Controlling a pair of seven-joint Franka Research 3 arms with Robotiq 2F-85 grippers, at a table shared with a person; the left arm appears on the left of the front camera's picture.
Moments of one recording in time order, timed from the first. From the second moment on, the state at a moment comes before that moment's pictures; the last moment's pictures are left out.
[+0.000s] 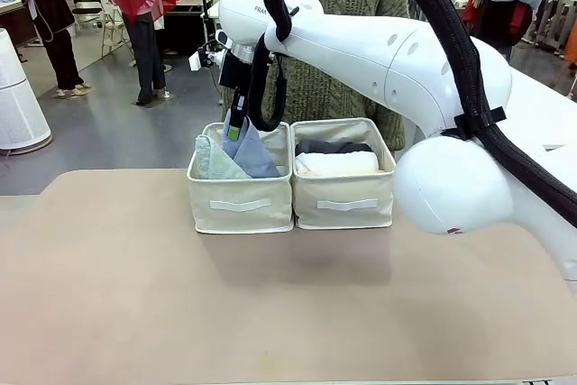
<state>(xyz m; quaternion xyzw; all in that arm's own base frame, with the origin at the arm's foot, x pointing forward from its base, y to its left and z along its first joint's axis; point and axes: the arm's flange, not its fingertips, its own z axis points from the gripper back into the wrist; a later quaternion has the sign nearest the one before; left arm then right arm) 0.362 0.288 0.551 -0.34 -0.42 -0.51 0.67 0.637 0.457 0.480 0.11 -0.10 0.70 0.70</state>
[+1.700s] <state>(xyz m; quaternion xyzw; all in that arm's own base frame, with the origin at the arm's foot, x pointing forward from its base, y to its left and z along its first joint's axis) 0.362 0.288 0.551 -0.34 -0.42 -0.51 0.67 0.642 0.449 0.492 0.11 -0.12 0.69 0.71</state>
